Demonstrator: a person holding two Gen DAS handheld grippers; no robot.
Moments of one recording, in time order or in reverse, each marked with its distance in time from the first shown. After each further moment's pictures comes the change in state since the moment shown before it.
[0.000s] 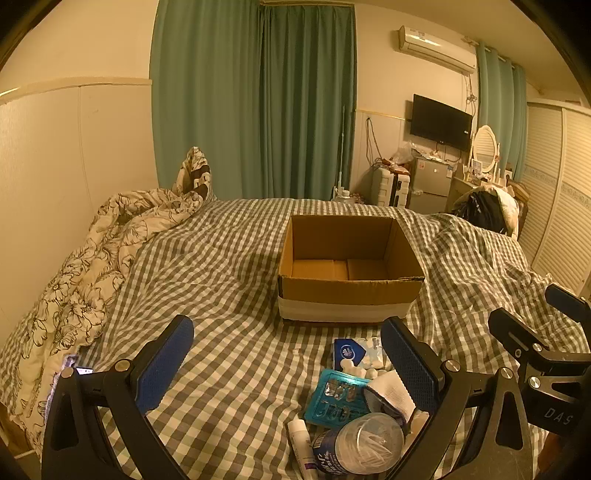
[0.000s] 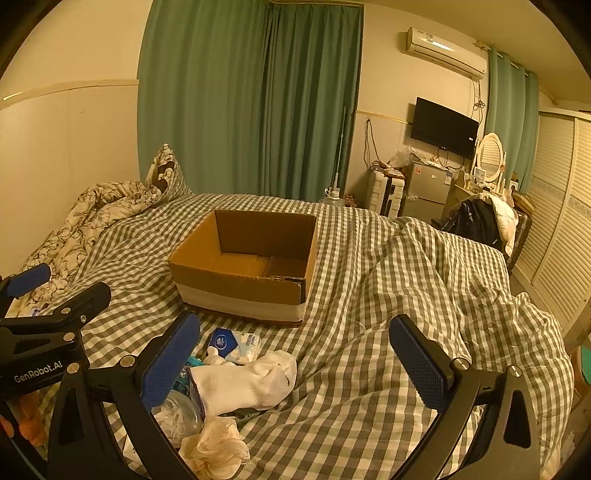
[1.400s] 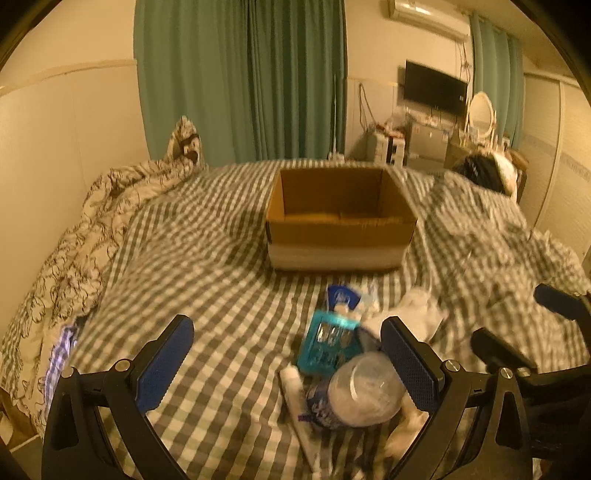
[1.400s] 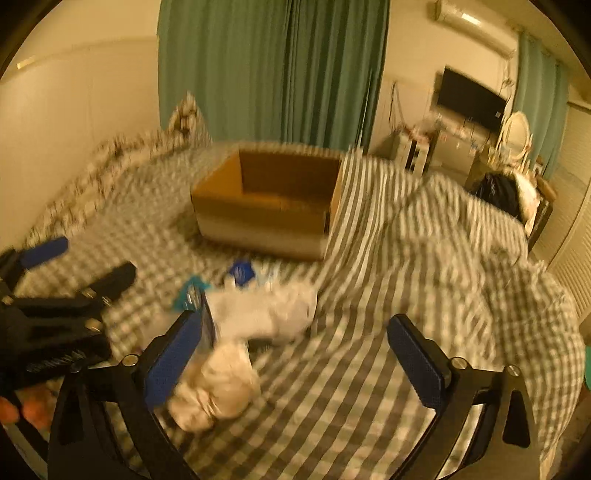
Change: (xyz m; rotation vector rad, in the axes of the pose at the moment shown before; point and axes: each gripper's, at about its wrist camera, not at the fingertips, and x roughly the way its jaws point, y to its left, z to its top) left arm 0.005 -0.016 -0.041 0.057 0.147 0.007; right arm 0.013 0.007 -0.051 -0.056 0.208 0.079
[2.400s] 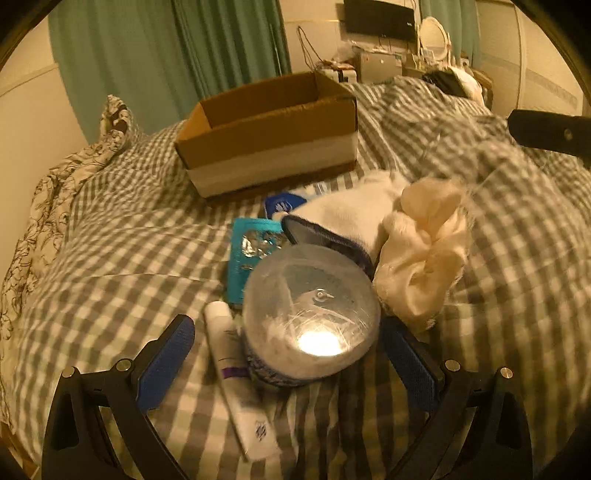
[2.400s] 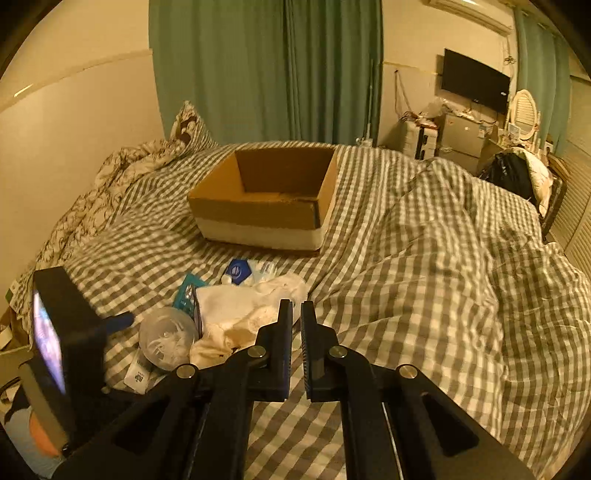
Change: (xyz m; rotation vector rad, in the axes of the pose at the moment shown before) left arm 0.060 -0.061 -0.059 0.237 0.172 -0.073; right arm -0.006 -0.041 0.003 0.054 0.000 0.100
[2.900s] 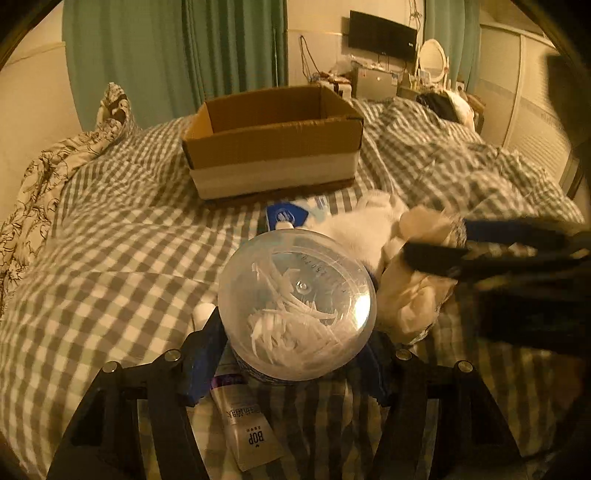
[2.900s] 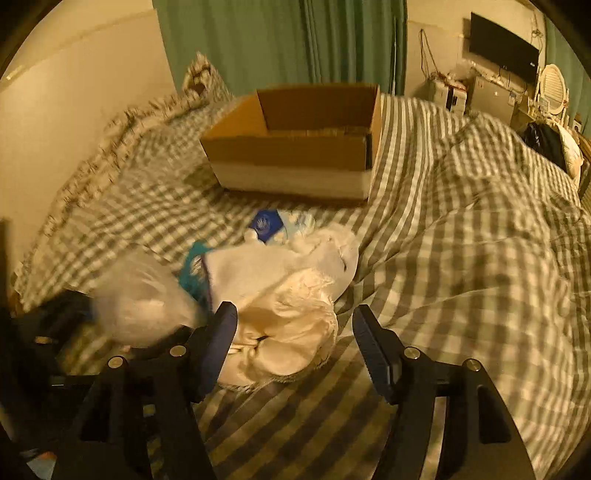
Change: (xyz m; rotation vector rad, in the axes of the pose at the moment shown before) left arm -0.017 0.028 0.001 -0.077 -0.045 -0.104; right arm 0.078 0.021 -0.019 0.003 0.178 0.080
